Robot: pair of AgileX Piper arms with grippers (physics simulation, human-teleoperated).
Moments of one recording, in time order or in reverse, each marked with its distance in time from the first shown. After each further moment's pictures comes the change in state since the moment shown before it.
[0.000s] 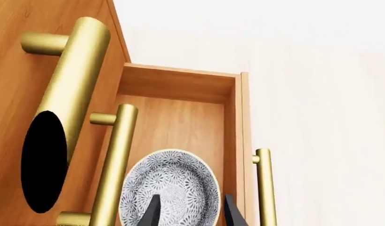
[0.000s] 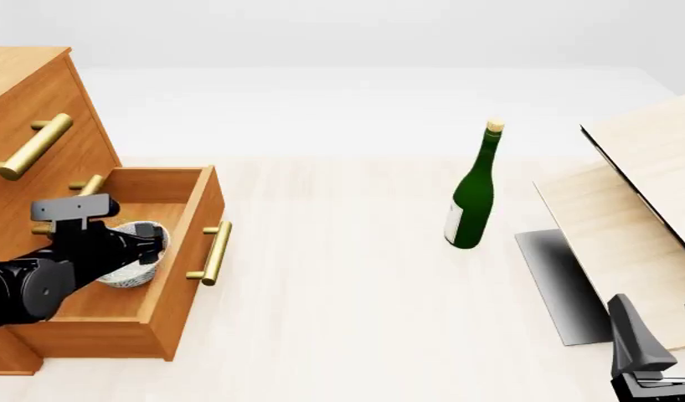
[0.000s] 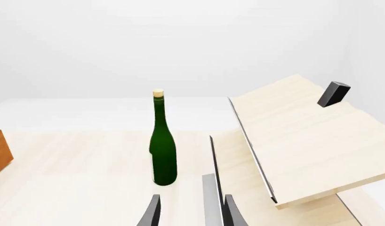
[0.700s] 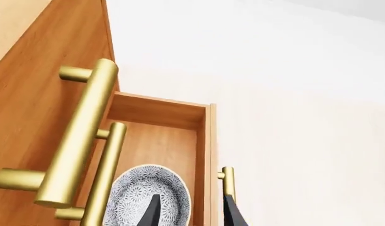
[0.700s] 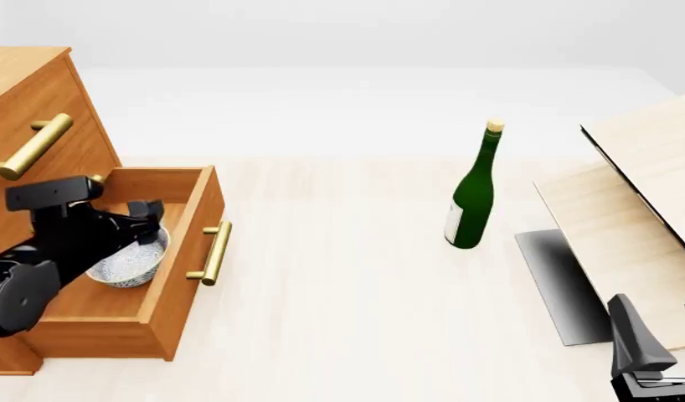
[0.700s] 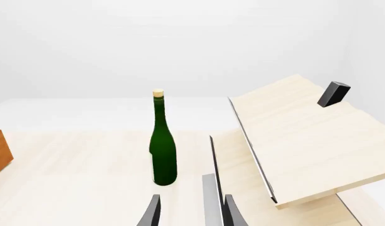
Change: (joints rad) left arm -0.063 -0.172 0.018 -0.014 -0.115; right arm 0.000 0.000 0.000 0.000 0.000
